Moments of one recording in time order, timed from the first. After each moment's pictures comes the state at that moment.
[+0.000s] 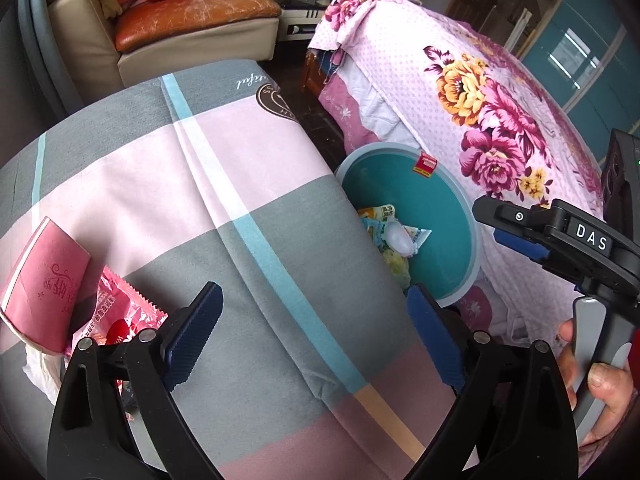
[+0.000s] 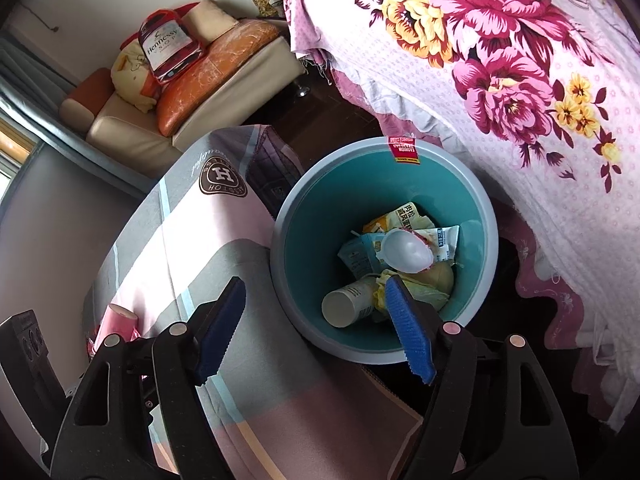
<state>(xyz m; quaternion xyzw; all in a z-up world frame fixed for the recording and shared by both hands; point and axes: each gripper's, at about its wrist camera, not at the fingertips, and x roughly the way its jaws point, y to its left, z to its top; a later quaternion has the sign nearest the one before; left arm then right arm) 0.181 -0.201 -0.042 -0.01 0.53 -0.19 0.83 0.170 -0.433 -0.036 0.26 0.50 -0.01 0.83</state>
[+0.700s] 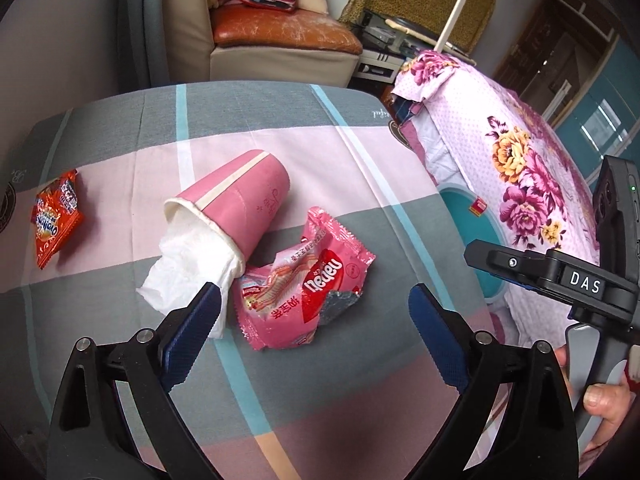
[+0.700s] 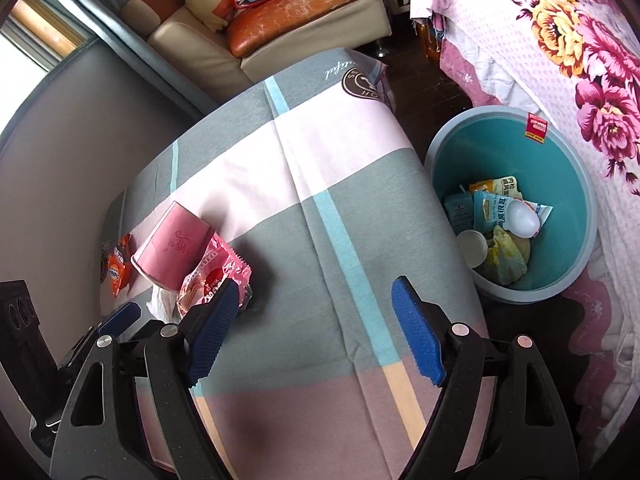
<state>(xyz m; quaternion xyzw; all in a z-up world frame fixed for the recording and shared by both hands) 0.127 -0.040 -0.023 -0.09 0.49 -0.10 0.86 0.163 -0.271 -0.021 0.17 0.55 0.10 0.81</state>
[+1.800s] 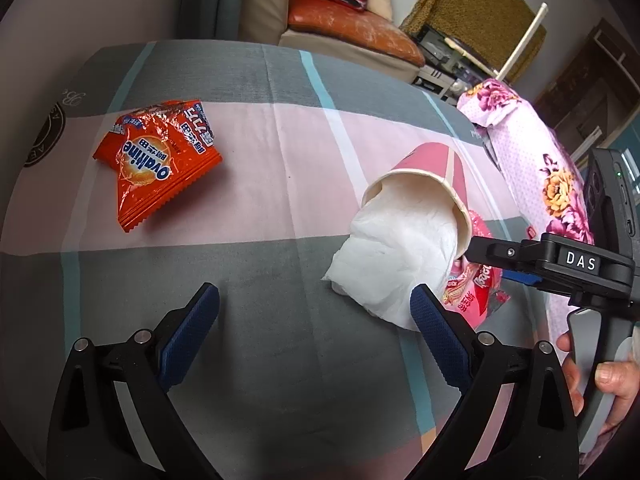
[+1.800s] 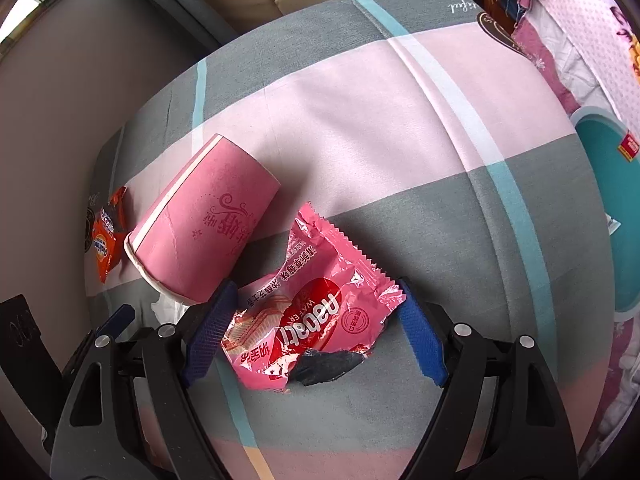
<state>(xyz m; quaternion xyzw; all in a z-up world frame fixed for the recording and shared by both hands) 0.125 0.082 -0.073 -0.15 0.50 -0.05 0.85 0.210 -0.151 -0.074 0.12 0.61 0.13 0.77</state>
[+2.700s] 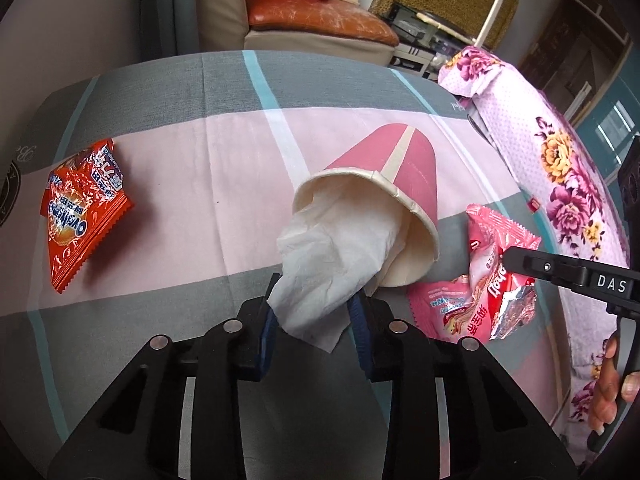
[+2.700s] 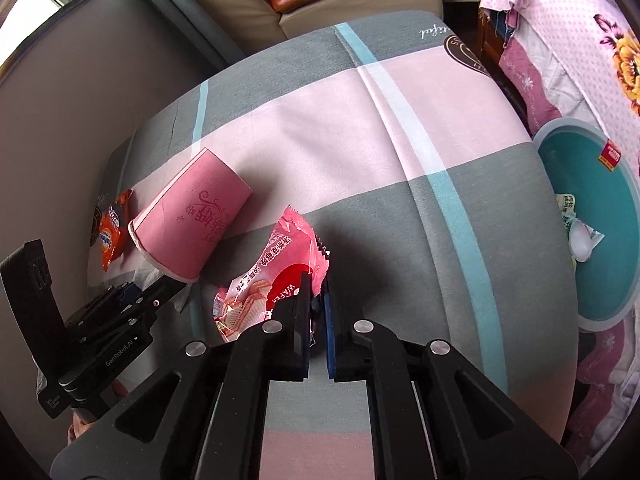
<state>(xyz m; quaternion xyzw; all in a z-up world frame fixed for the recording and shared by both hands) 0.150 0.037 -0.079 -0.09 0.51 -0.08 0.85 0.191 -0.191 -0.056 0.11 0.58 0.14 0.80</state>
